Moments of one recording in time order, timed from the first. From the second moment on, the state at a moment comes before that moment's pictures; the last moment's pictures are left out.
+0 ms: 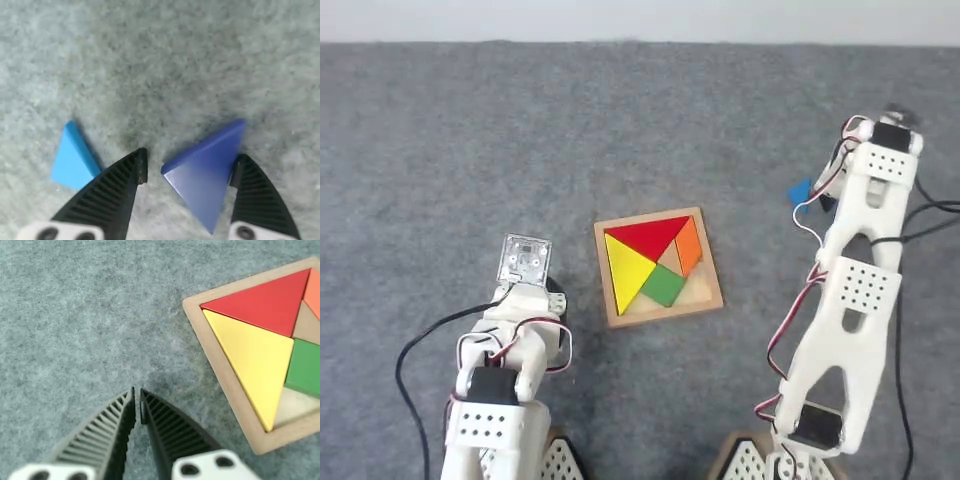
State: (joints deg) left arm -2.5 -85.3 97.3 46.6 -0.2; right arm 13.9 69.9 -73.3 95.9 -18.0
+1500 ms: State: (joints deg) left arm -2.5 -85.3 97.3 46.6 -0.2; right arm -19.6 8.4 -3.7 98.5 -0.5
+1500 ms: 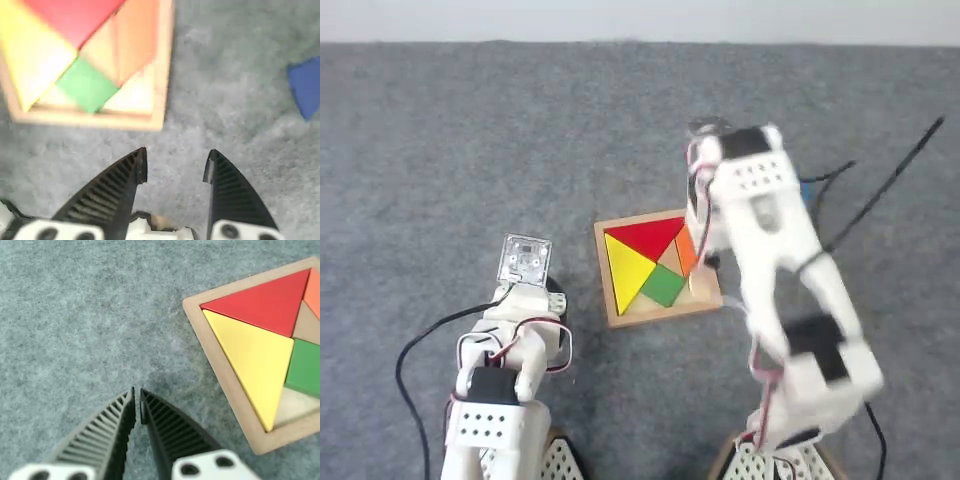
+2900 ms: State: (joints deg) left arm -2.5 -85.3 97.3 46.6 -0.2; right arm 3.3 30.2 -5.3 74.6 -4.9
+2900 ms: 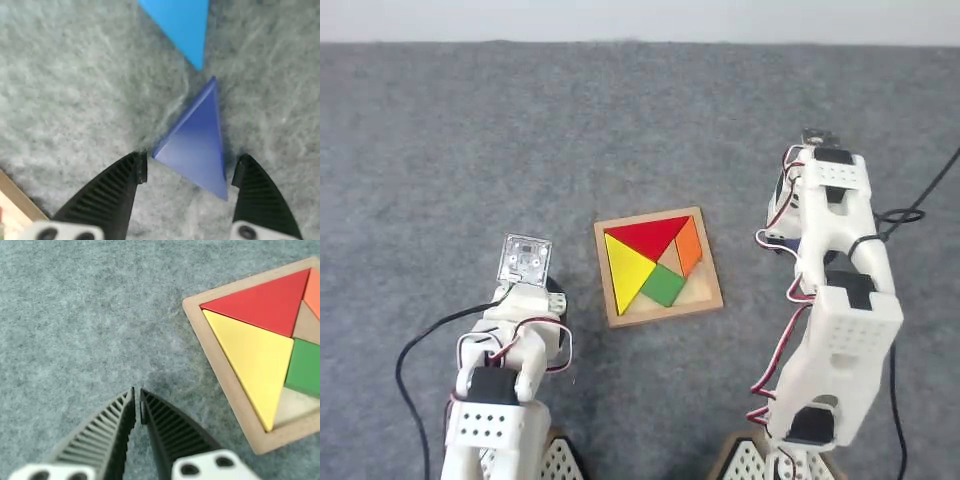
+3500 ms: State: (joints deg) left arm -2.5 -85.3 97.3 46.6 -0.2; right arm 4.0 34.0 -8.8 72.9 -6.3
